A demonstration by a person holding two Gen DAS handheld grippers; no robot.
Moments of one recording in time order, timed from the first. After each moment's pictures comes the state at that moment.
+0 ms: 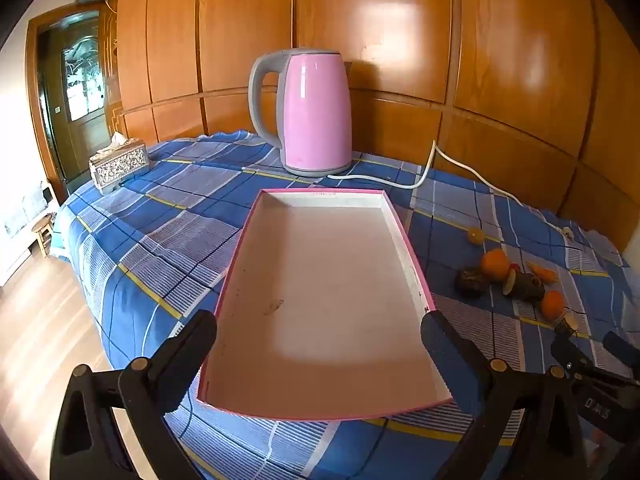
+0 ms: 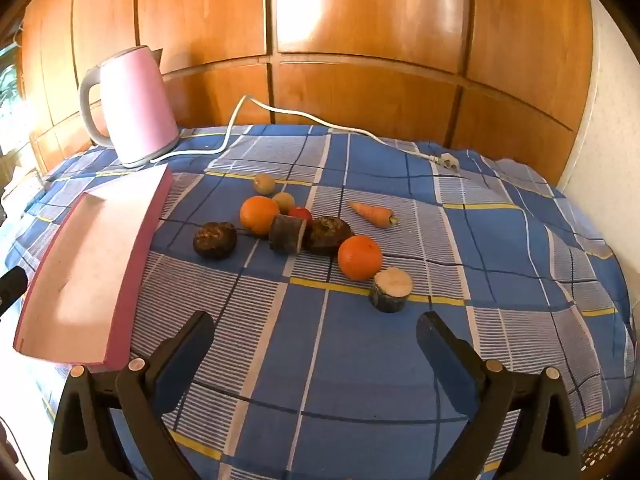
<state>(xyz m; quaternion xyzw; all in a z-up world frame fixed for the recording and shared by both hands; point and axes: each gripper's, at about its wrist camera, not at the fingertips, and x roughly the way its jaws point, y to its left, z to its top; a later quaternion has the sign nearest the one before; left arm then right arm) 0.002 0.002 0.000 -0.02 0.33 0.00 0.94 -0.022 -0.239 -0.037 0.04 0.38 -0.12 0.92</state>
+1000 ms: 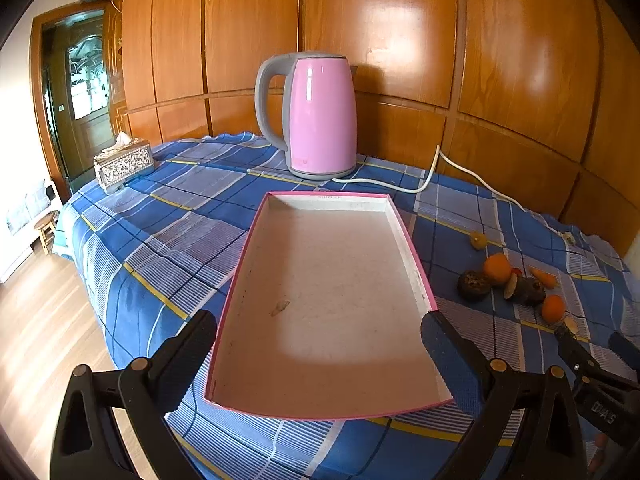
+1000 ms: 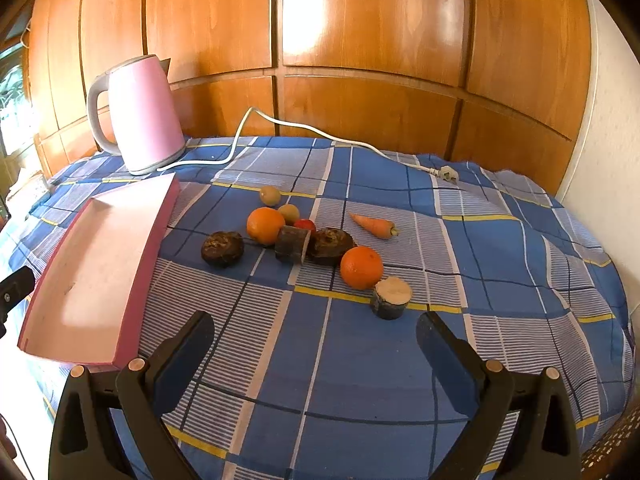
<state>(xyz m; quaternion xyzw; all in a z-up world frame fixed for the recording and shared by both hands) -0.005 0.007 0.004 -0.02 0.33 0.01 0.94 -0.031 -0.234 -0.032 0.02 0.35 -0.12 0.93</state>
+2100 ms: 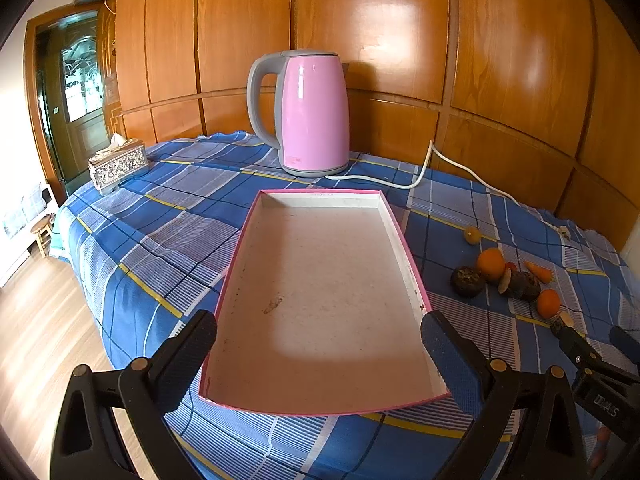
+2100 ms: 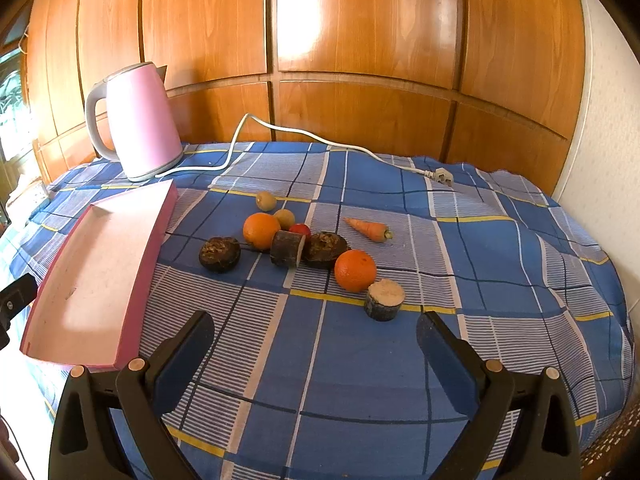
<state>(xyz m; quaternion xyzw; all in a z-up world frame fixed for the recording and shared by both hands) -0.006 0.000 0.002 -0.01 0.33 0.00 0.94 -0.035 -0.236 -0.027 0.02 0.34 -0.12 0.93</state>
